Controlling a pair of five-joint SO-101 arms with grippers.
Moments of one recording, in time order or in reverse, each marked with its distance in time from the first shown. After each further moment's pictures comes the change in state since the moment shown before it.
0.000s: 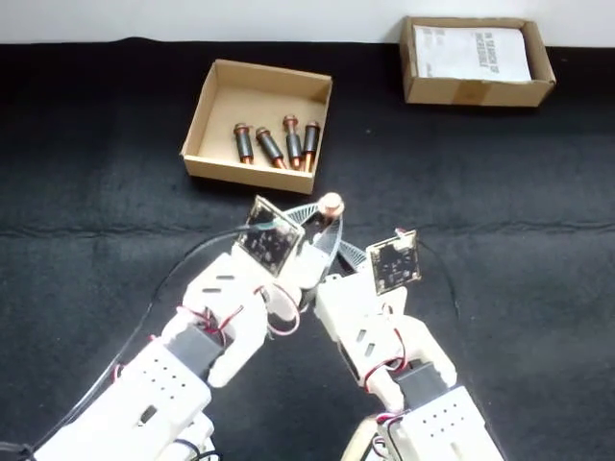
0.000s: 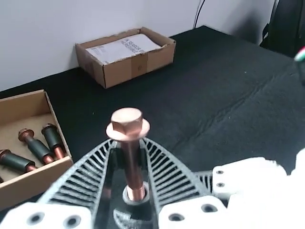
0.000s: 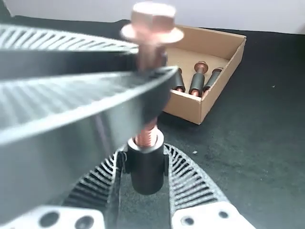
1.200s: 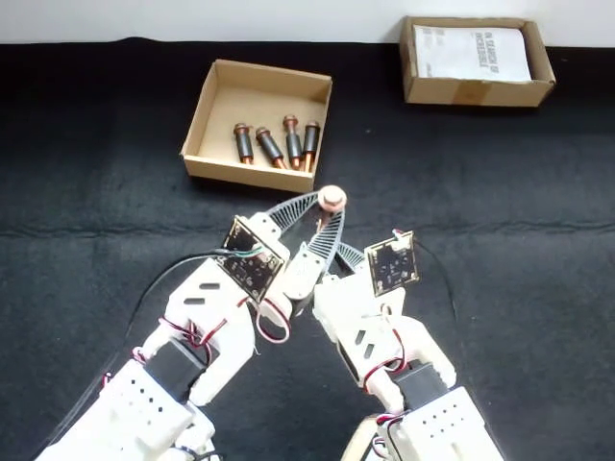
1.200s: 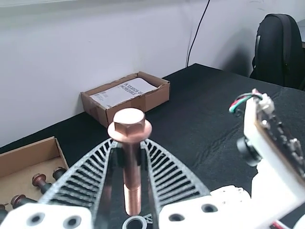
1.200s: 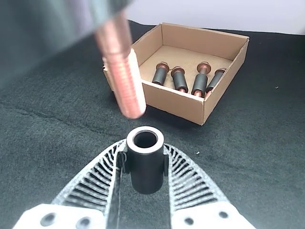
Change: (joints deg) left arm 2.0 -11.7 -2.0 4.7 -5.2; right arm -0.2 0.0 0.0 0.0 0.0
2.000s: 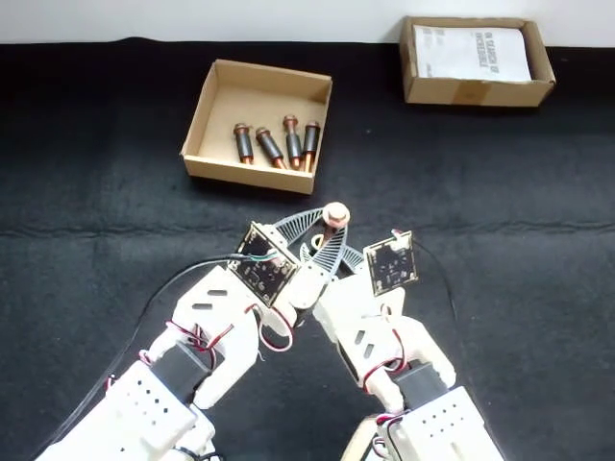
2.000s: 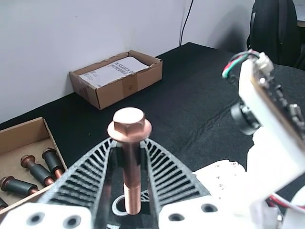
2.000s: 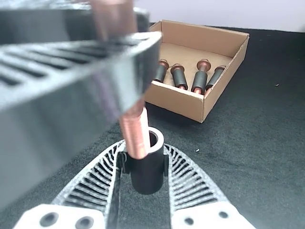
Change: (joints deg) left arm 1.6 -0.1 3.9 0.5 0.0; right arm 0.0 0.0 0.1 0.1 0.0
